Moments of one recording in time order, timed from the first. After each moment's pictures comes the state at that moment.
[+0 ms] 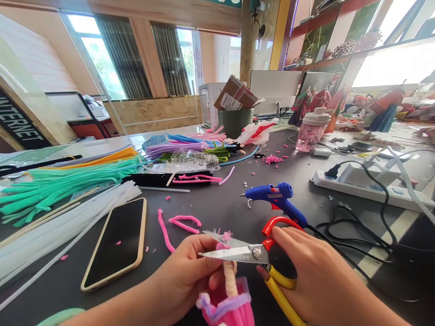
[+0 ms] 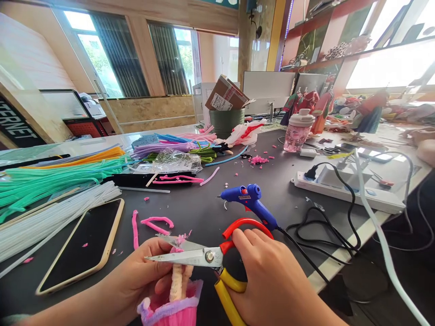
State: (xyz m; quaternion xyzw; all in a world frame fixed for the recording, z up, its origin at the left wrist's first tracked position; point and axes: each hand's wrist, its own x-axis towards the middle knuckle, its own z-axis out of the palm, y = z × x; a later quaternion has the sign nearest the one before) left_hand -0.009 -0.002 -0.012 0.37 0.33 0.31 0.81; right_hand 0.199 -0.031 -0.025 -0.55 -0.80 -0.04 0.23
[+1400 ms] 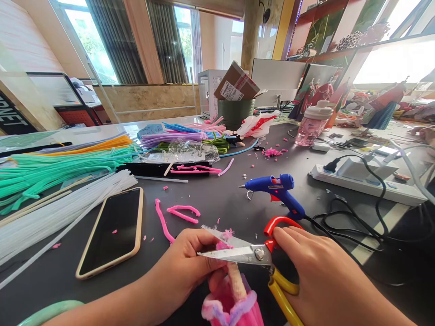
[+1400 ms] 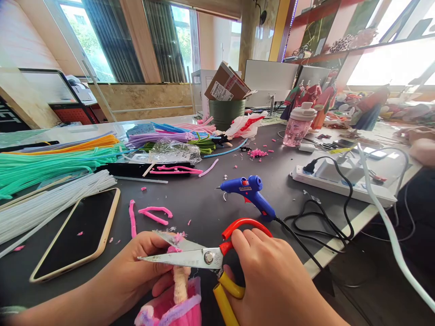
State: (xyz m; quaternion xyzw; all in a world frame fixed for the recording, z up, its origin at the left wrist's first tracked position) left_hand -0.013 -0.006 -0.008 0.47 0.35 0.29 0.75; right_hand 0.193 -0.044 -0.015 -0.54 -0.81 -0.09 0.20
